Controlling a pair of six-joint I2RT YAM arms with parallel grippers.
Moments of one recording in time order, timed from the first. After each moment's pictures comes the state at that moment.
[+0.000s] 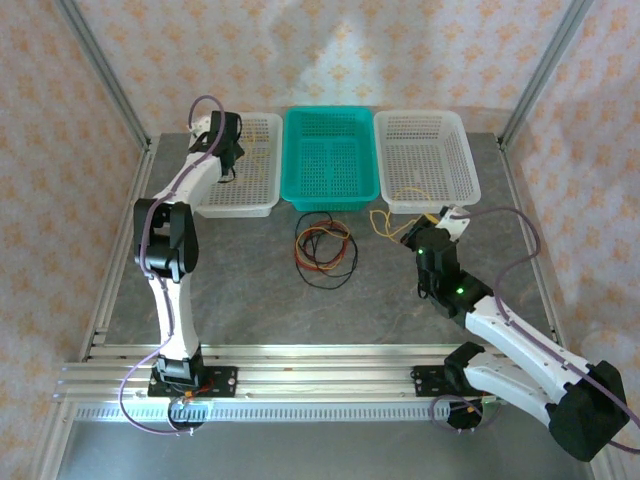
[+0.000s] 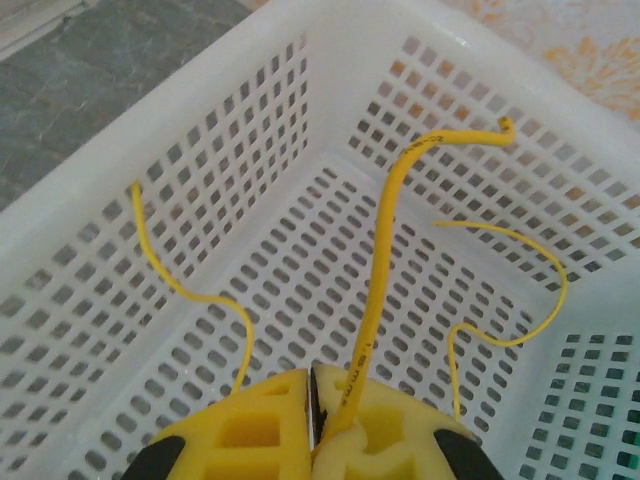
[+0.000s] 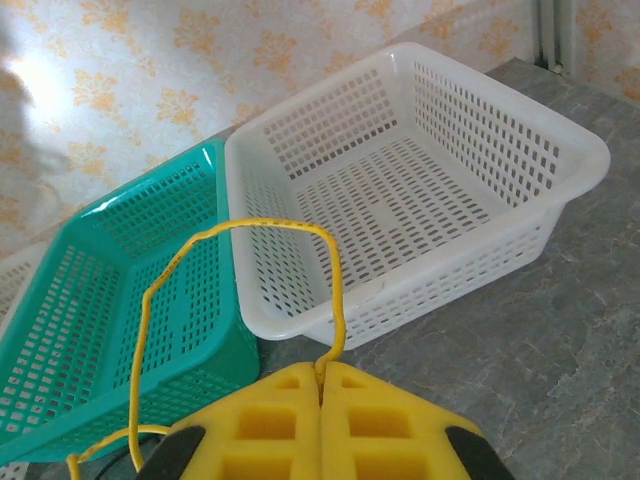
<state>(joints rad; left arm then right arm) -0.07 2.12 1.80 -0.49 -0.40 -0.72 0.58 0.89 0.56 -0.04 0.66 0.67</state>
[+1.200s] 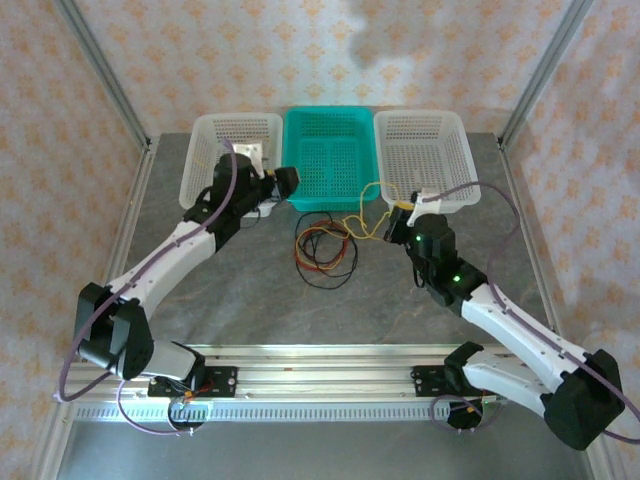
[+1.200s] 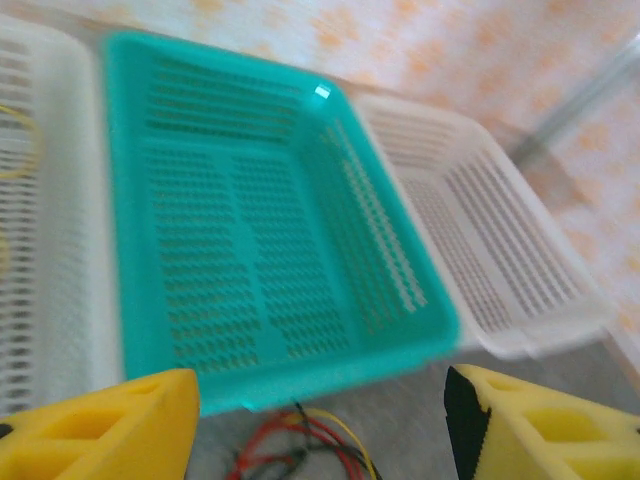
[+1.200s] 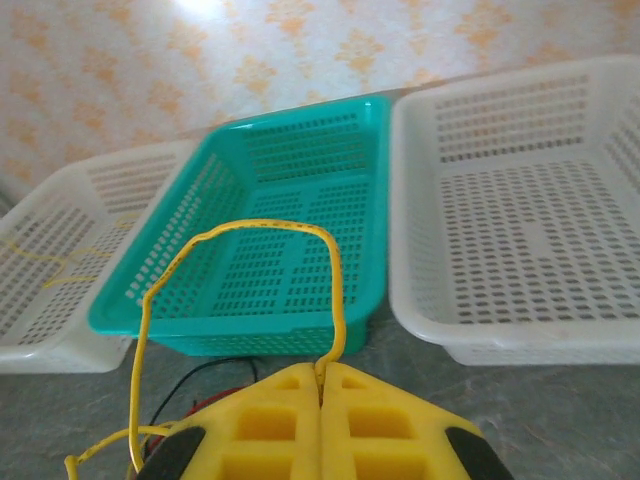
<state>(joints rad) -0.38 1.38 1.06 -0.06 0.12 -0.44 0.58 0.98 0.69 0.02 0.32 0.36</state>
